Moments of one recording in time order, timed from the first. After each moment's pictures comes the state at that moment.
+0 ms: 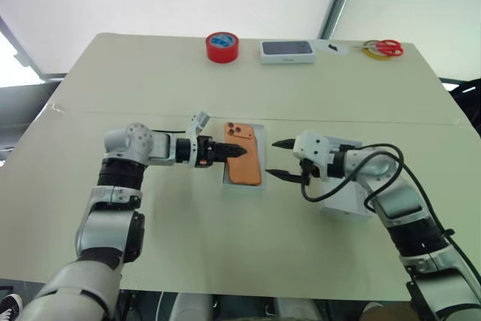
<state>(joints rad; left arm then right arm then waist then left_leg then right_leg) -0.87 0.39 0.05 0.50 -0.69 1.38 -0.78 -0.44 -0.61 0.19 -0.03 0.12 0.18 0.99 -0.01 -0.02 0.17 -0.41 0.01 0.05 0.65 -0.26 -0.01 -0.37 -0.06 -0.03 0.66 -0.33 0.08</state>
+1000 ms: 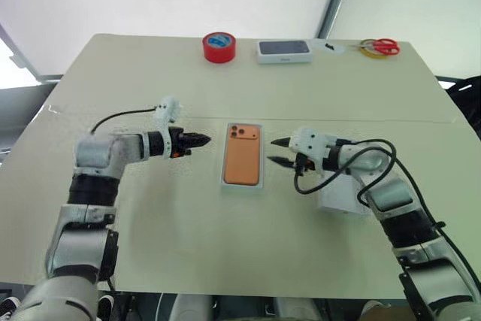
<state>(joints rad) -0.68 0.54 -0.03 0.26 -0.44 0.89 -0.78 -0.52 -0.58 0.21 0.11 0.00 0.10 0.90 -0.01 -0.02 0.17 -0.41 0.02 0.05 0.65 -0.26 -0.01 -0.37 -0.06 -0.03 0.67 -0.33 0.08</state>
